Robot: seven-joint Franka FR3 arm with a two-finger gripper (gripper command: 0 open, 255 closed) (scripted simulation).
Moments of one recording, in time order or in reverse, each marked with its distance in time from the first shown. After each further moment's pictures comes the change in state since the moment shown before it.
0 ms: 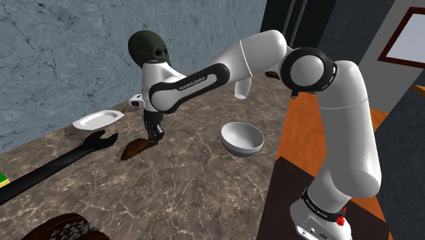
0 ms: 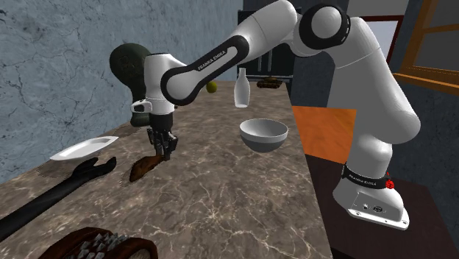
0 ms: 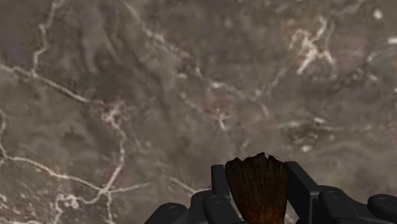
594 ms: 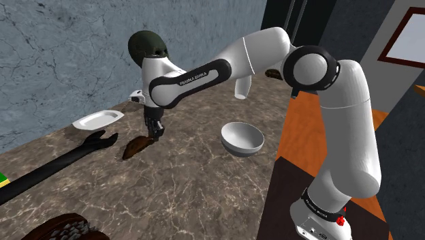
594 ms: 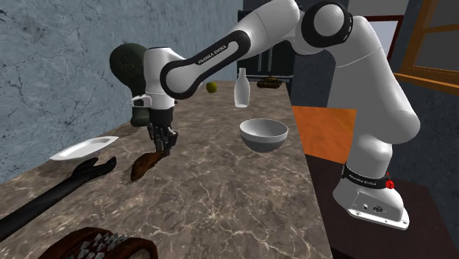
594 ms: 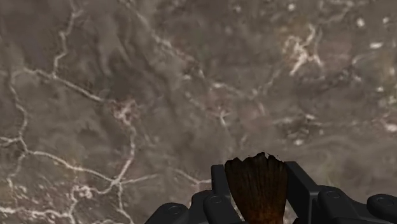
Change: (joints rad) arm -0.006 -0.021 0.003 0.012 0.008 -0.032 -0.005
